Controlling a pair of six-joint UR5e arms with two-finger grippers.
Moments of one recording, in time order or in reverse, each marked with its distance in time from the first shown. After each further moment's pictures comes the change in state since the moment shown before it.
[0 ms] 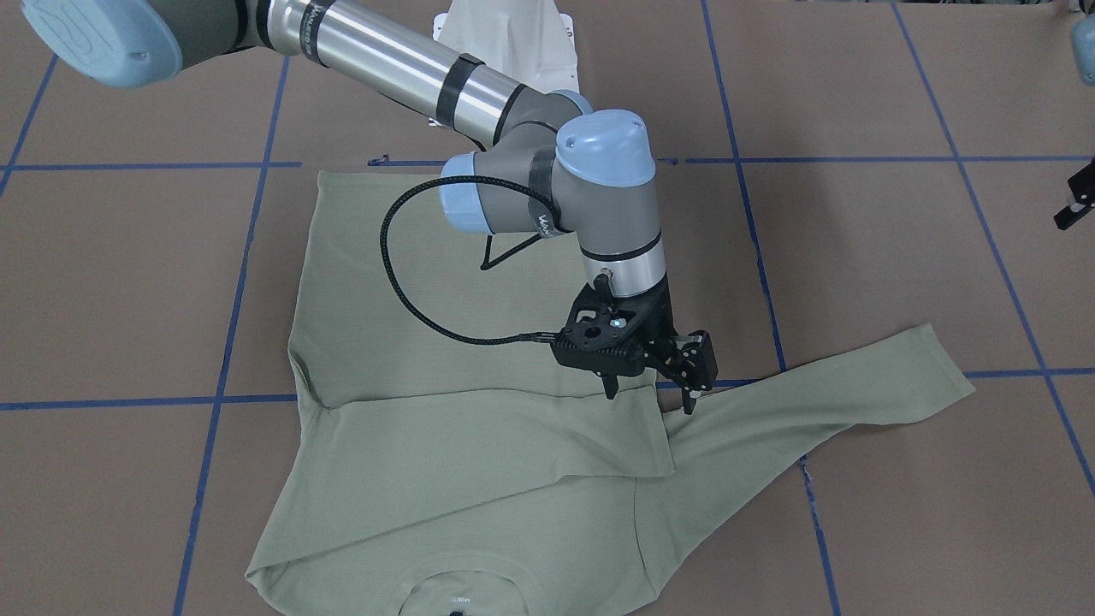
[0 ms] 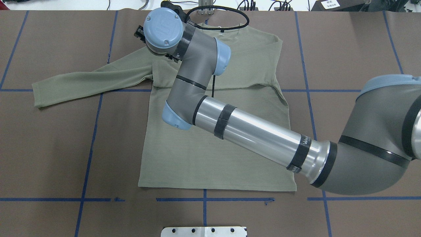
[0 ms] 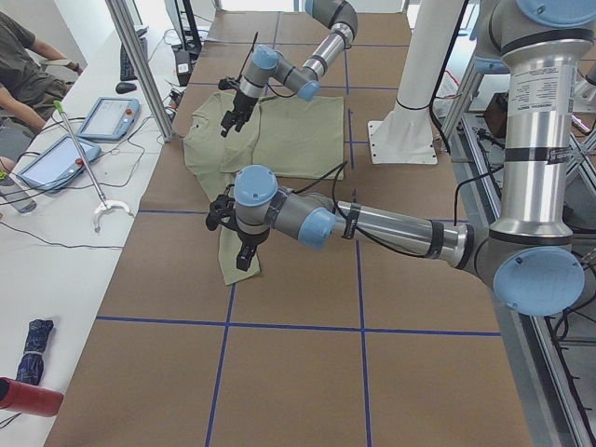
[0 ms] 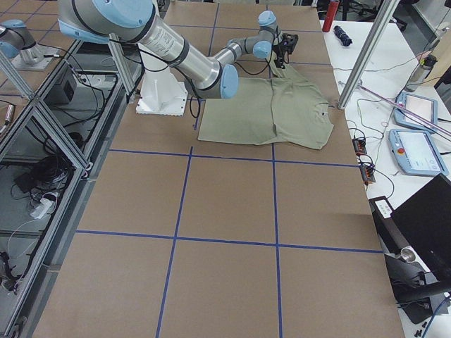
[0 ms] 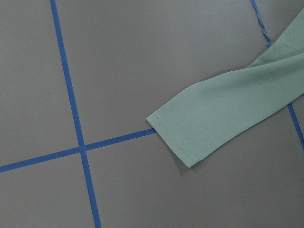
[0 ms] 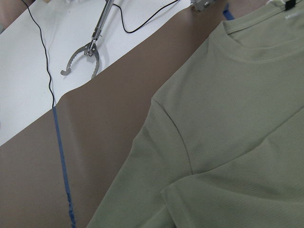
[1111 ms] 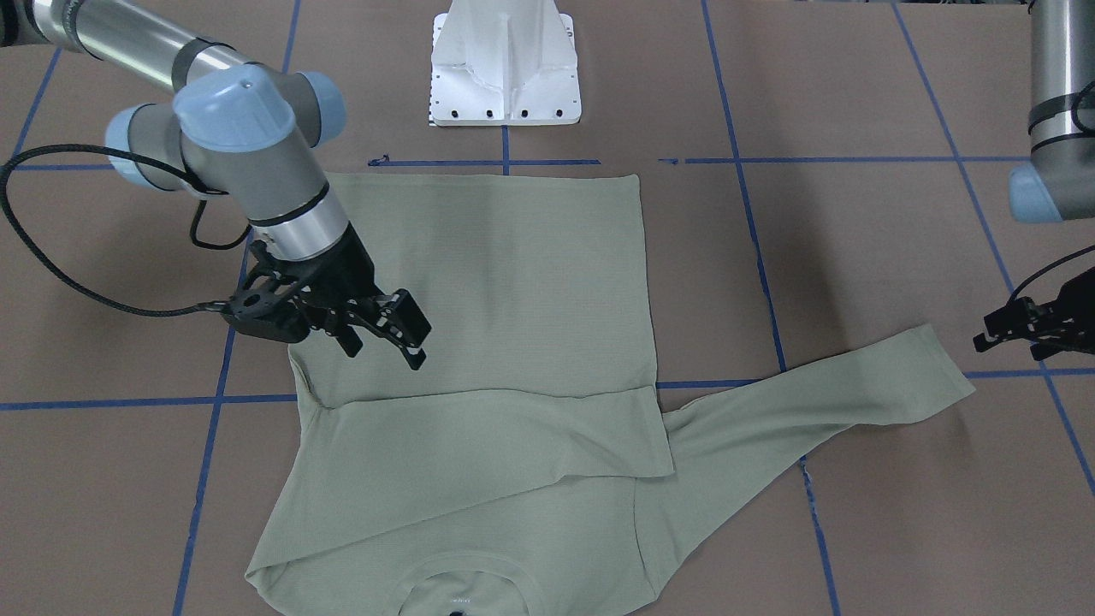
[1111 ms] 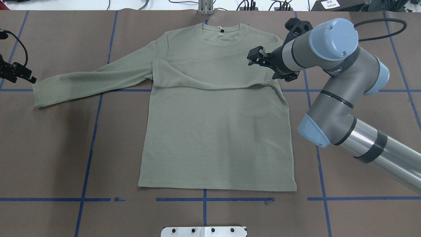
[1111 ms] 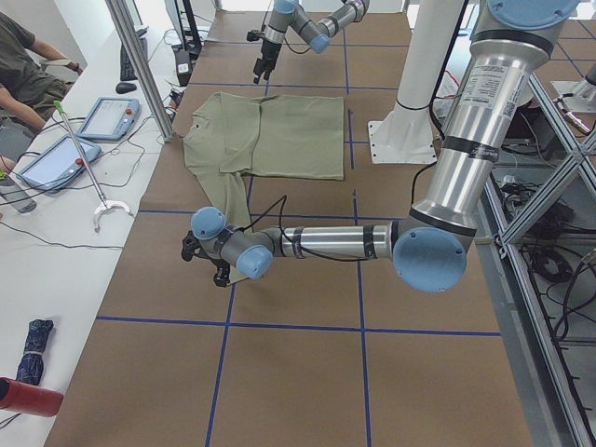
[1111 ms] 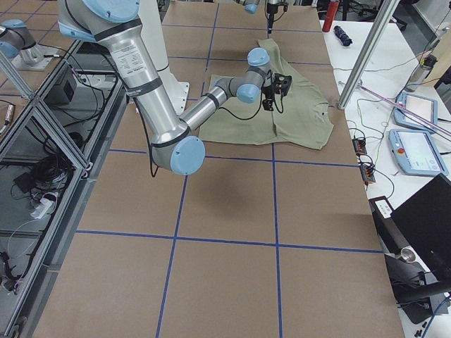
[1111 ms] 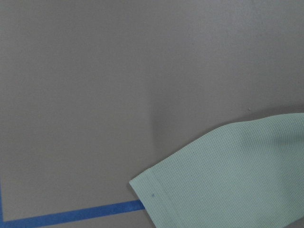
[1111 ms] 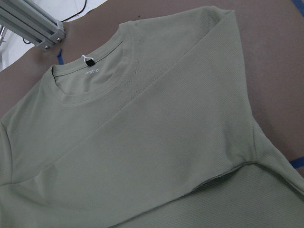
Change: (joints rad) left arm 0.173 -0.305 0.608 -0.325 0.022 -0.266; right arm 0.168 -0.706 0.741 -0.127 0.266 -0.174
